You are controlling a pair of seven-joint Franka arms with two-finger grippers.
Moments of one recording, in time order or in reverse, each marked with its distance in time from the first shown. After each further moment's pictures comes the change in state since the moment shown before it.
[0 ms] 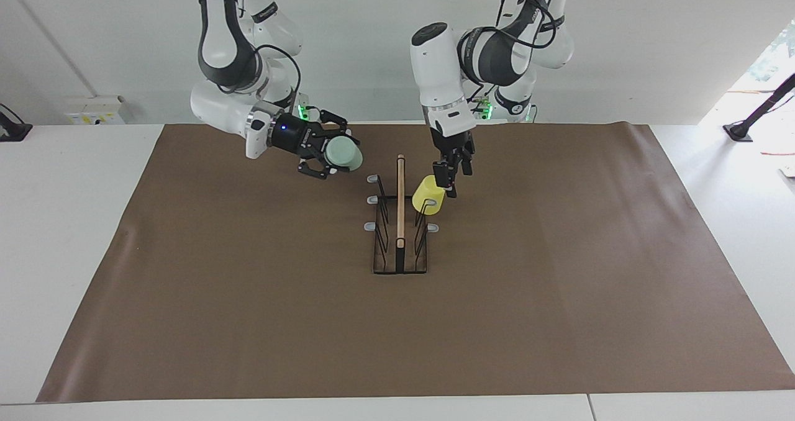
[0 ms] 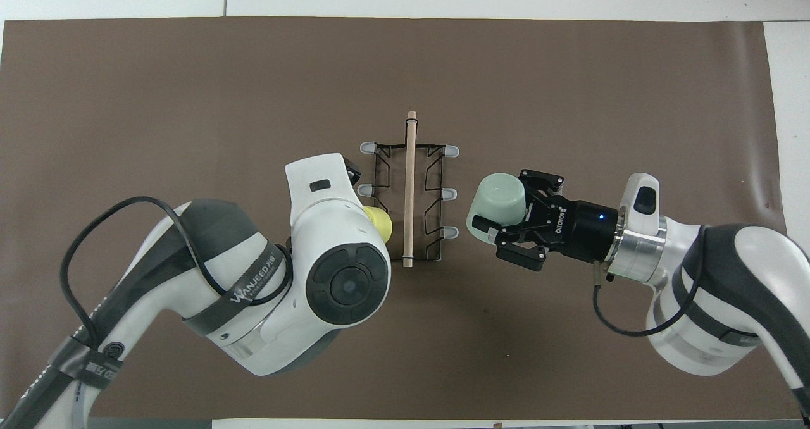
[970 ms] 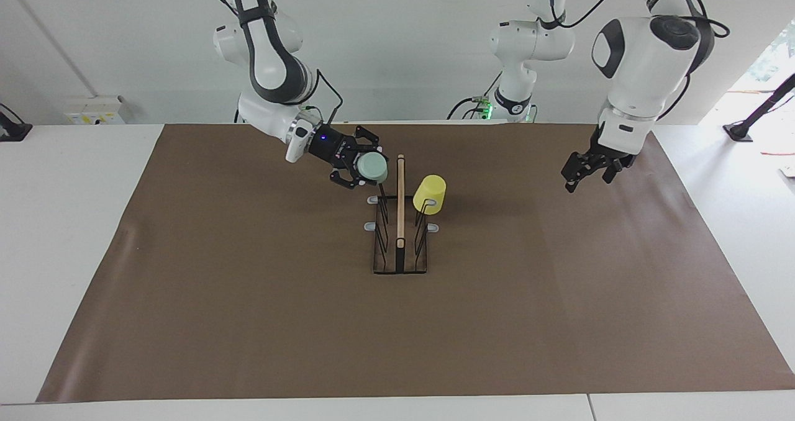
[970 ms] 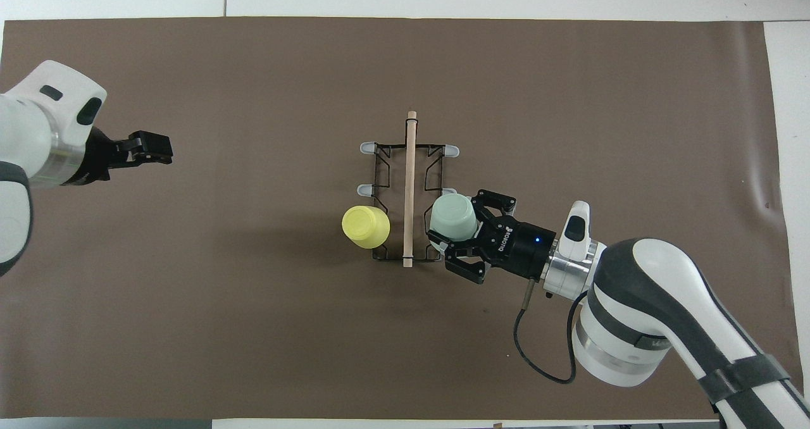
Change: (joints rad) left arm 0.564 -0.072 0.018 0.116 -0.469 -0.201 1.552; right arm 0.153 0.080 0.001 -0.005 0.170 0.204 -0.182
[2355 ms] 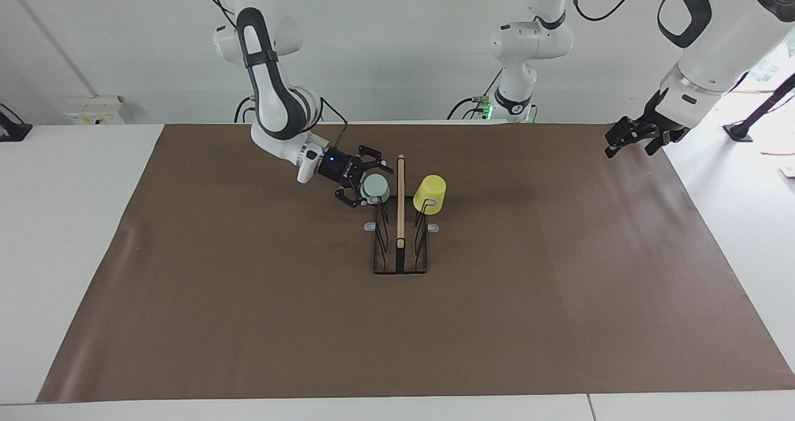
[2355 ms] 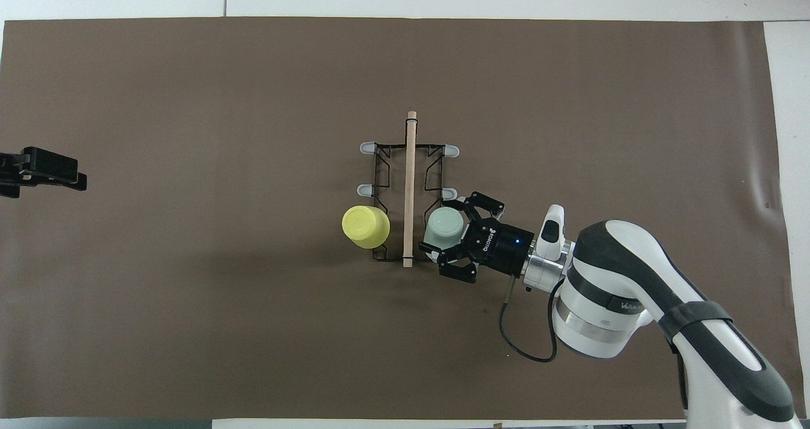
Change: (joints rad) left arm 0.132 0.023 0.000 0.174 -0.045 -0.300 0.260; right arm -0.002 0.142 -0.002 0.011 0.134 -0.093 -0.224
